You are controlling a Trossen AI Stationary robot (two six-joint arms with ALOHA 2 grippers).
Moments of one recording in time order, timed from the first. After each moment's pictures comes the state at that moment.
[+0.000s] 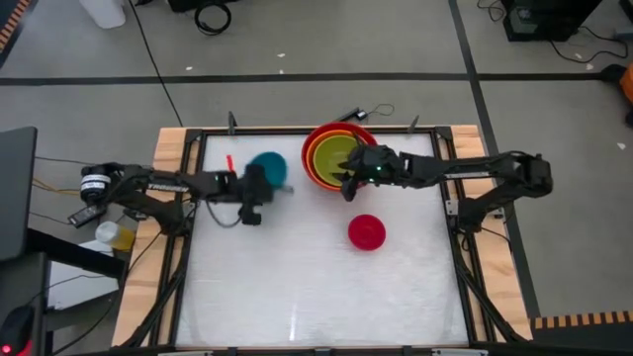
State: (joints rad) left arm 0.18 1.28 0.63 -0.35 -0.25 0.40; right arm -0.22 1.41 0.89 -0.01 0.16 0.30
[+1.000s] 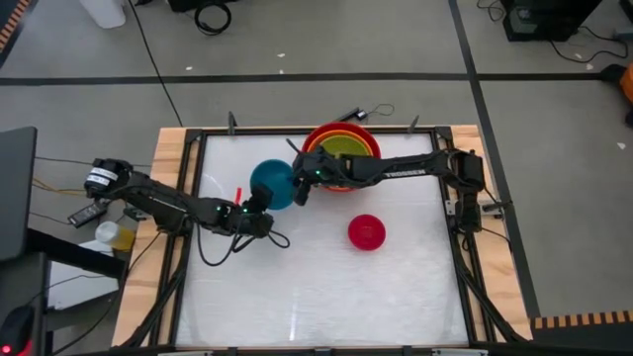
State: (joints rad) left arm -0.21 1.32 0.63 -0.32 -0.80 0.74; right arm -0.15 1.94 1.48 -0.15 0.22 0.18
